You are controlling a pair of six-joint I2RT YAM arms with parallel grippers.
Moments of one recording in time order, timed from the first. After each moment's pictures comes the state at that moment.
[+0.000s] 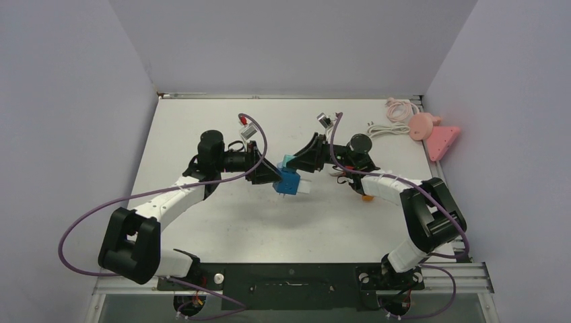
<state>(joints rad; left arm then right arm) -0.39 1.36 0.78 0.37 1.07 -0.58 0.43 1.60 0.77 1.00 -1.03 0.87</state>
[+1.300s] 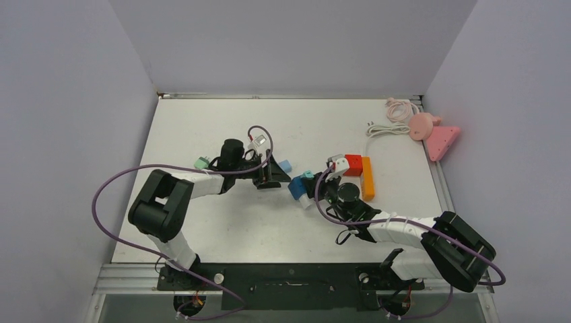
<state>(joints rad) -0.41 1.69 0.79 0.34 0.83 -0.83 0.77 1.28 0.34 0.78 0.18 0.33</state>
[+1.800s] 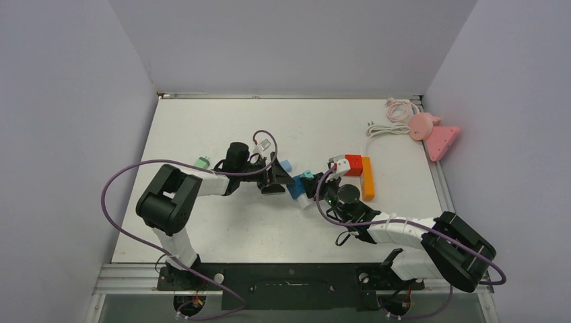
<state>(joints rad) -0.45 1.78 0.78 0.44 0.85 -0.94 0.79 1.28 0.33 0.81 0.21 0.35</state>
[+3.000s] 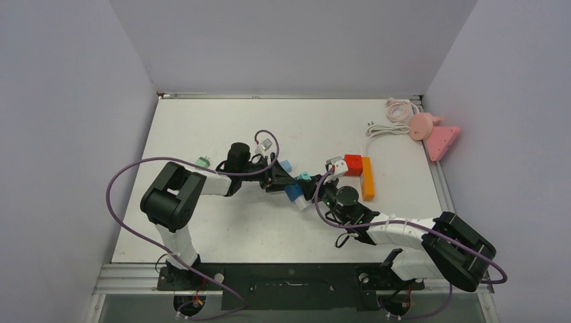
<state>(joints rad) -0.46 1.82 0.78 0.56 0.88 -1.04 0.83 1.28 0.33 0.82 0.21 0.36</state>
